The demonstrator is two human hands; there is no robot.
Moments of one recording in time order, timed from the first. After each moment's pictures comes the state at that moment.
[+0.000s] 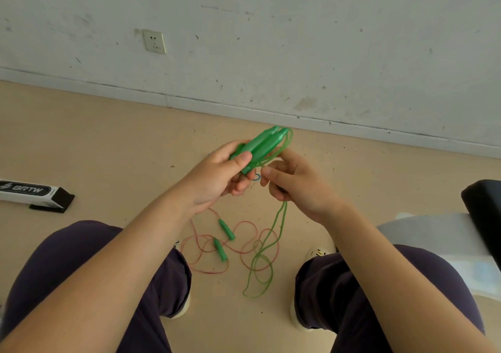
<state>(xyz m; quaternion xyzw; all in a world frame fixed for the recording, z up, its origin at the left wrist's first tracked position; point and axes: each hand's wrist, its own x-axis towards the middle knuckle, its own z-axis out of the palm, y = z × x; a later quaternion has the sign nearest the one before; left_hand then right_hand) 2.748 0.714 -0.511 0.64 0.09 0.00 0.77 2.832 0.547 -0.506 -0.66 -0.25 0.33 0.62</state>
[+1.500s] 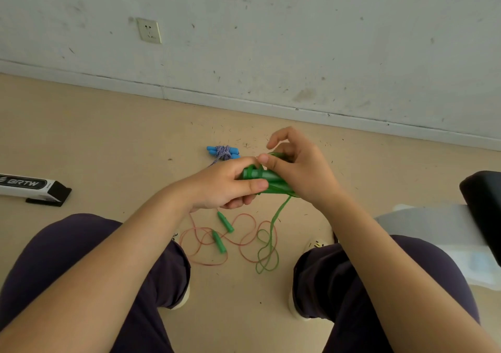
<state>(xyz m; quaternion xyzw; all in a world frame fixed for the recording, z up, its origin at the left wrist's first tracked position) 2.739 0.711 -0.507 0.78 0.02 -0.16 0.61 2.832 0.546 -0.498 -0.77 -0.31 0.16 0.54</state>
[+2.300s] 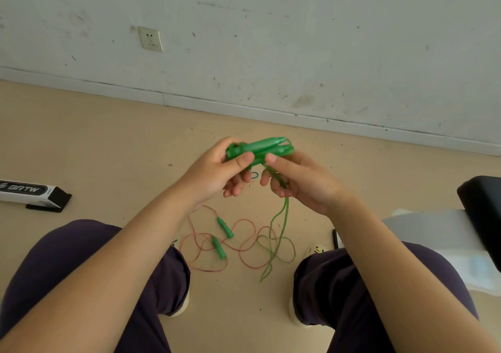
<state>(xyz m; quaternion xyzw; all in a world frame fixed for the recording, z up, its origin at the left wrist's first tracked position) 2.747 0.714 -0.508 0.70 0.08 0.02 0.71 2.840 0.540 -0.495 -0.64 -0.25 0.39 0.62</state>
